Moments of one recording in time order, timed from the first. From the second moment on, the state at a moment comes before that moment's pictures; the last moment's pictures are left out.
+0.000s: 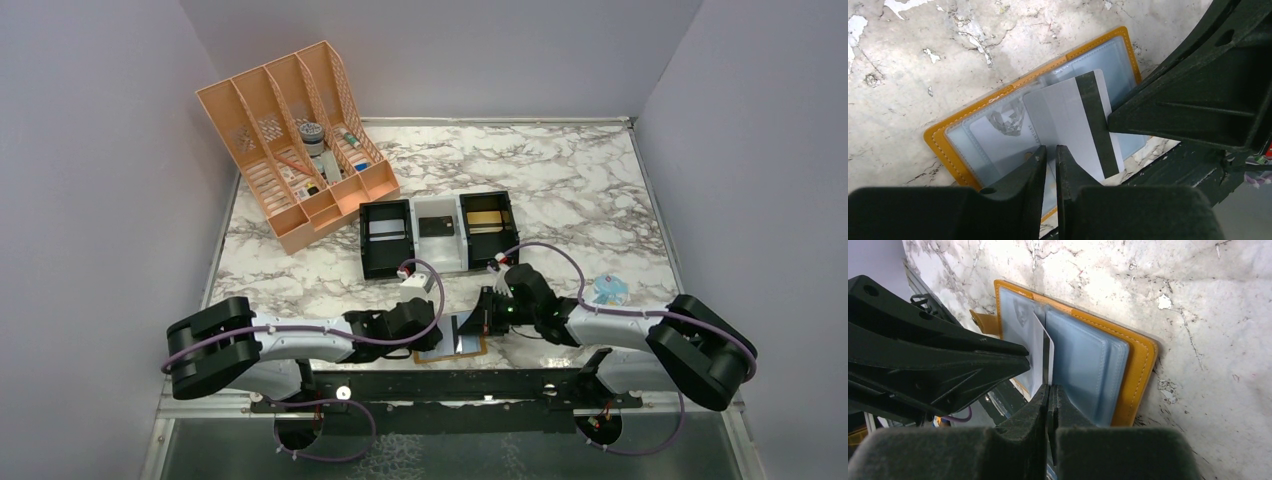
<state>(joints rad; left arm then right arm) -1.22 1.29 0.44 0.06 -0.25 -0.96 0.78 1.28 0.29 0.30 -0.40 0.90</state>
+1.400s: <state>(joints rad) -1.12 1.22 0.45 -0.01 -0.21 -0.89 0.78 0.83 0.28 0.16 -0.13 0.73</state>
